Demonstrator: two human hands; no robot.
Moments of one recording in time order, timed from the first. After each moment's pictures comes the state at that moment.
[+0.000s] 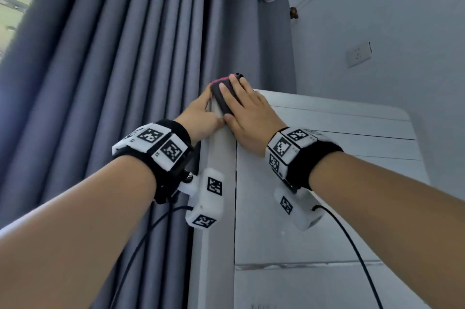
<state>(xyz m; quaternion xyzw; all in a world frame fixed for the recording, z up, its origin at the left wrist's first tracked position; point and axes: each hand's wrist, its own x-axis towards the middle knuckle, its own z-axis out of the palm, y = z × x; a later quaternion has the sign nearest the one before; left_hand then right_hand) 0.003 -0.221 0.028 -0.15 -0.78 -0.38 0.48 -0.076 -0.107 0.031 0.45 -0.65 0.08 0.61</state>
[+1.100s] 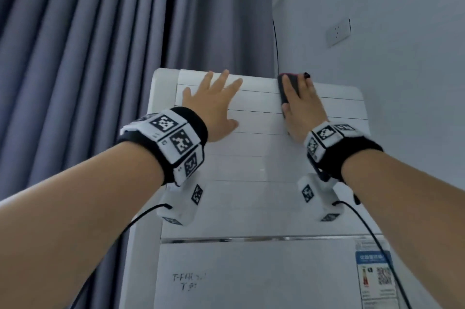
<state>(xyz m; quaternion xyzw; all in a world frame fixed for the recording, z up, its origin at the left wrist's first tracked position) -0.050 -0.102 0.014 0.10 -0.84 0.15 0.50 -0.198 0.039 0.022 0.33 -0.73 0.23 0.55</state>
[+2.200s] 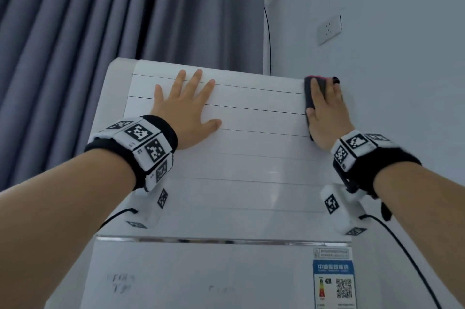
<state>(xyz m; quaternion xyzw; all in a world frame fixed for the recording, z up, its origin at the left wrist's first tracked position) -0.101 -0.097 0.000 0.17 -0.80 0.21 0.53 -0.272 0.122 0.011 0.32 -0.74 0.25 0.54</state>
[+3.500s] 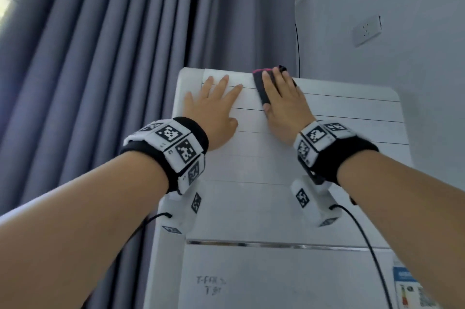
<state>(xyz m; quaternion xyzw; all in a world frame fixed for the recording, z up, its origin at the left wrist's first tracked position) -0.037 -0.144 0.002 0.14 -0.82 0.17 0.53 -0.160 -0.026 0.024 0.42 -0.68 0.19 0.57</state>
